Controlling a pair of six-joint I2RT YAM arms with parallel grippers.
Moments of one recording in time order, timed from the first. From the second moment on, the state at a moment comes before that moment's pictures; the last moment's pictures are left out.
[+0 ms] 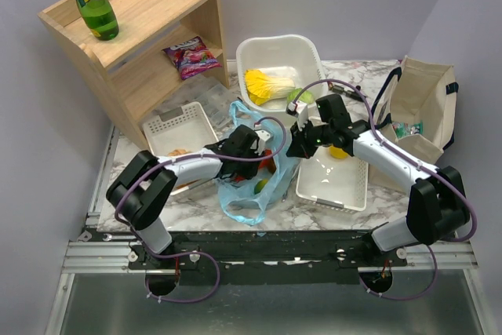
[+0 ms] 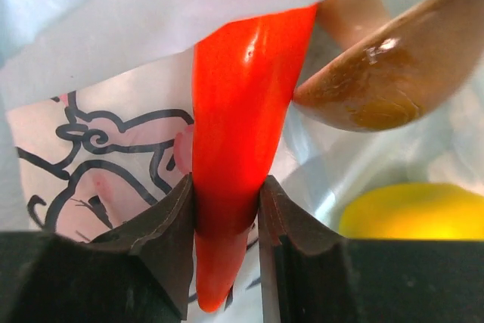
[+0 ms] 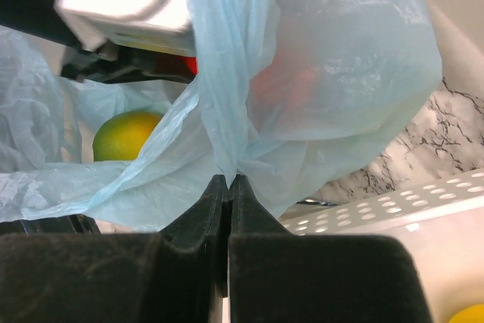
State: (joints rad) left arm -0.73 1.65 0.88 -0.13 0.10 -0.07; right arm 0.45 1.46 1.03 -0.41 -0.59 -0.24
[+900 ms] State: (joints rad) left arm -0.73 1.00 0.92 -0.68 0.45 0.16; right arm 0.42 1.50 1.09 -0.33 -0.60 -0.07
